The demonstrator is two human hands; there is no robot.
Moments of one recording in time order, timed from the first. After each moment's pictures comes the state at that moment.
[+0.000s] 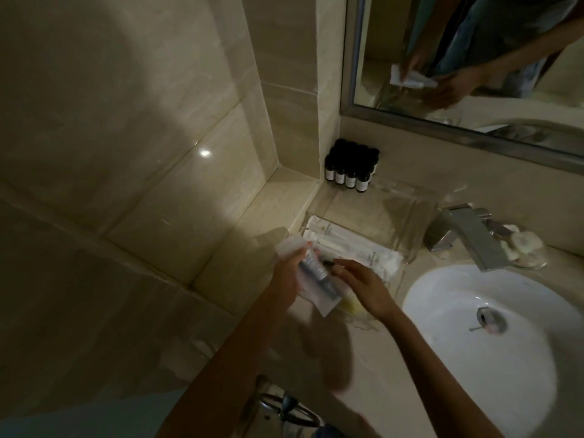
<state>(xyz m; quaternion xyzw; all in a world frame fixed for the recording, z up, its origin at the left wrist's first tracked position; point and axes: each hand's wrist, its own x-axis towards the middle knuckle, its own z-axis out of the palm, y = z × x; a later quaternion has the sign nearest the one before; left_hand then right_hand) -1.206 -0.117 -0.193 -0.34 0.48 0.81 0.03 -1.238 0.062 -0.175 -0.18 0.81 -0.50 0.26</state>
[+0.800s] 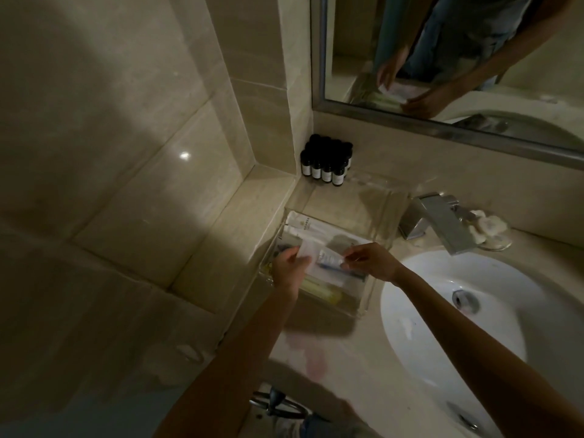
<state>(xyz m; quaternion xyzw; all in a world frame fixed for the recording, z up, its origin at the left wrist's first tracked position) -1.211 -0.068 -0.195 -0.39 0.64 0.66 -0.03 -1.310 0.115 -0.191 -0.23 0.83 -0.40 0.32</state>
